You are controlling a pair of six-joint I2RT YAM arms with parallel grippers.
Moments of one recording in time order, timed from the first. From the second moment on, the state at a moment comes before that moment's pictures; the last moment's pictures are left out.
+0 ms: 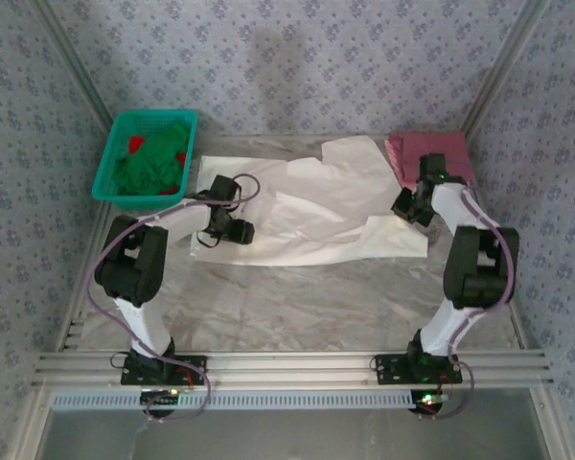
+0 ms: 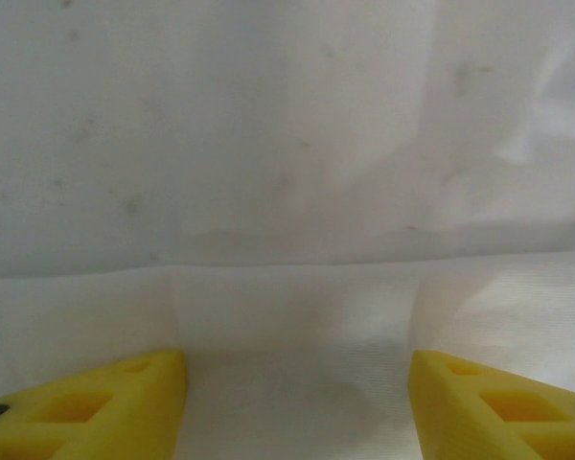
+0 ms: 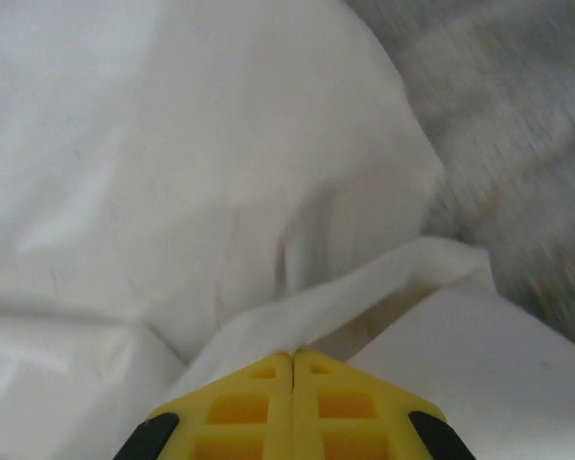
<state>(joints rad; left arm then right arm) -0.38 1.84 1.16 -0.54 0.09 -0.13 -0.07 1.78 1.30 -0.71 -0.16 0.47</state>
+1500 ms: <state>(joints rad) -0.35 1.84 1.24 -0.54 0.10 -0.15 -0.16 1.90 1.20 -0.30 -0.40 0.59</state>
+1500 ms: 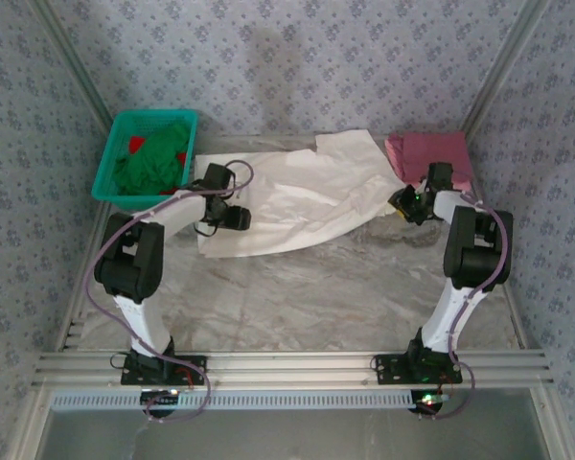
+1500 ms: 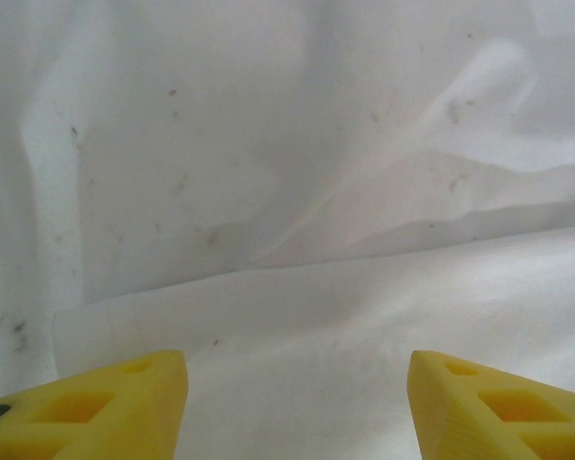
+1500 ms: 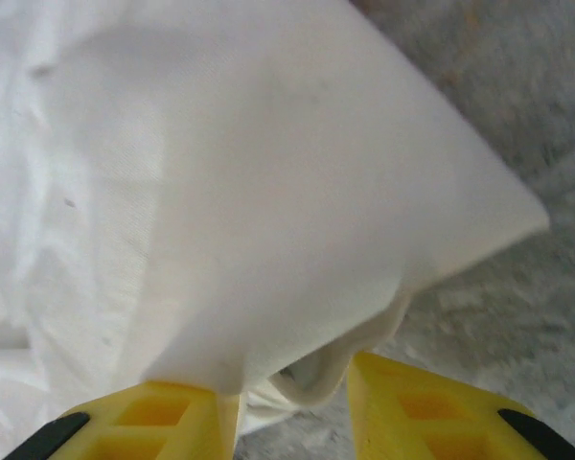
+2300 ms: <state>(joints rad) -0.35 1.83 1.22 -0.55 0.10 -0.15 -0.06 1.97 1.44 -0.44 -0.31 0.55</state>
